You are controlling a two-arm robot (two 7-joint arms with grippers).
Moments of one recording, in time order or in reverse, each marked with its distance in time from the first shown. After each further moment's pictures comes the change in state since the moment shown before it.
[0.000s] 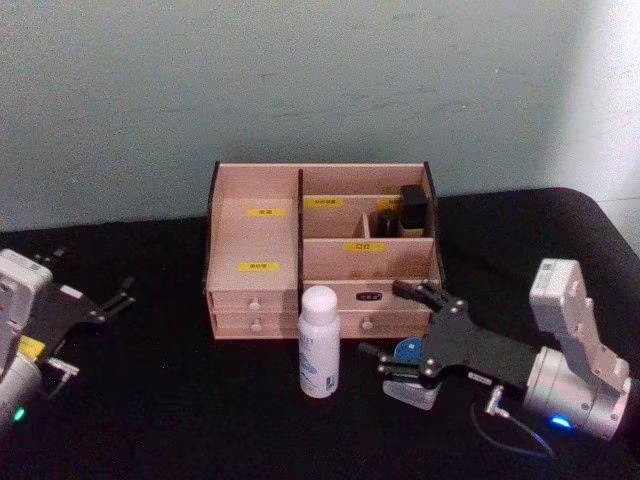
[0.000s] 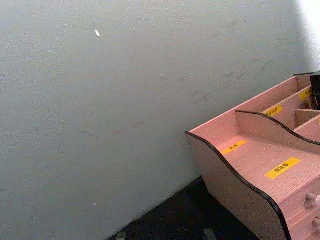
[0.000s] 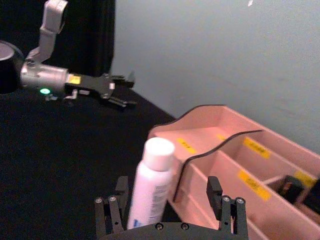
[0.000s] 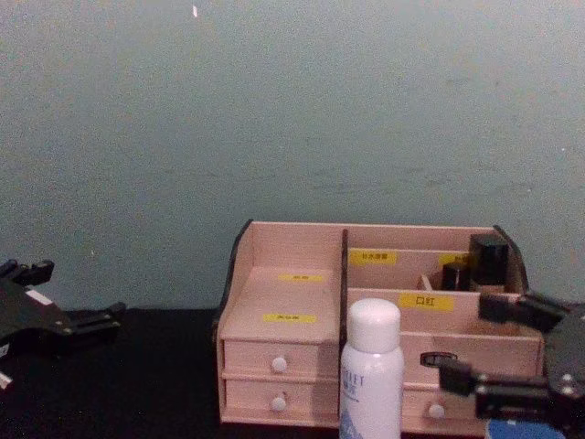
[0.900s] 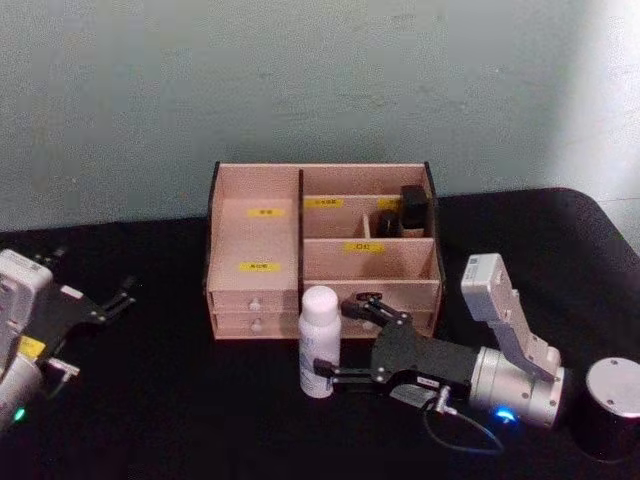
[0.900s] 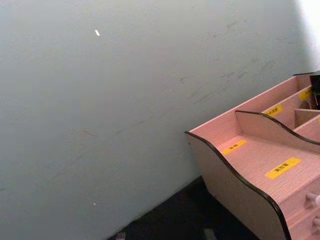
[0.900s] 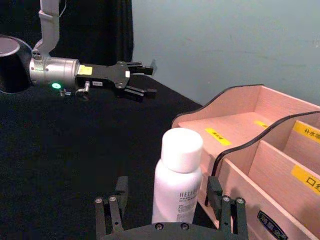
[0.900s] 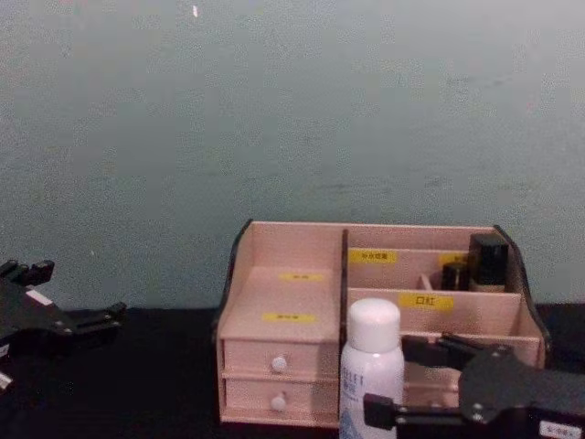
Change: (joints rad) left arm 0.000 0.000 0.000 0.000 0.000 0.000 0.000; right arm 0.136 -0.142 -0.066 0.205 0.002 0.067 0.136
